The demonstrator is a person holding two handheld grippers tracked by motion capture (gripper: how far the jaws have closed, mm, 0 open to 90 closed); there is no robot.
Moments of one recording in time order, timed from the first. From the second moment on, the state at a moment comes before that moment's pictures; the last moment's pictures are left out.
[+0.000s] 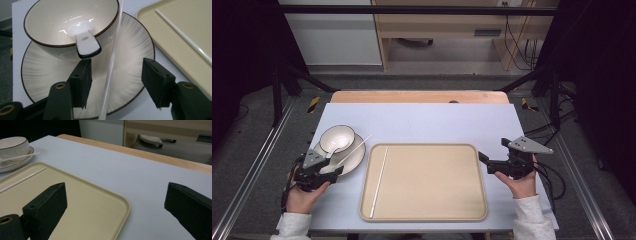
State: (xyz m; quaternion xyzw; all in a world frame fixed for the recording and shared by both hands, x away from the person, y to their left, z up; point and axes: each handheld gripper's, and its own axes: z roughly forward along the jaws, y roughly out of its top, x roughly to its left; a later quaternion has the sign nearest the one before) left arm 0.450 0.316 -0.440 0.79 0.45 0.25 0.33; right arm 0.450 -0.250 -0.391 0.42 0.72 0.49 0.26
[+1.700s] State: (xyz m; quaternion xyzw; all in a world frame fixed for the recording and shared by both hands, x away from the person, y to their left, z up) left arm 0.471 0.299 -0.447 0.82 0.44 0.22 0.28; right arm 0.452 -0.245 -0.393 0.42 0.73 0.48 0.26
